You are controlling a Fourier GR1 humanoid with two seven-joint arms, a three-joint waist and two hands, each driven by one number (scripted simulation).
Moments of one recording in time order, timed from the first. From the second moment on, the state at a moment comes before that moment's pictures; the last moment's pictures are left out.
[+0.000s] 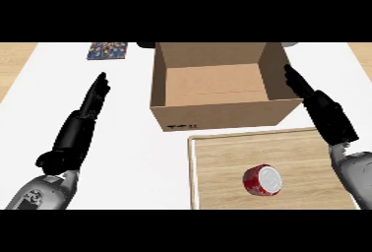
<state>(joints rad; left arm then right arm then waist) -0.21 0.41 -0.33 -1.63 0.12 0.31 -0.05 -0.34 -0.54 0.26 -1.49 -0.13 -0.06 0.15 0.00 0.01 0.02</state>
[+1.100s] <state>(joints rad) -0.03 0.46 -0.22 -1.49 0.11 0.32 0.05 -0.02 -0.49 0.21 -1.86 0.12 -0.39 0.16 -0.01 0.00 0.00</state>
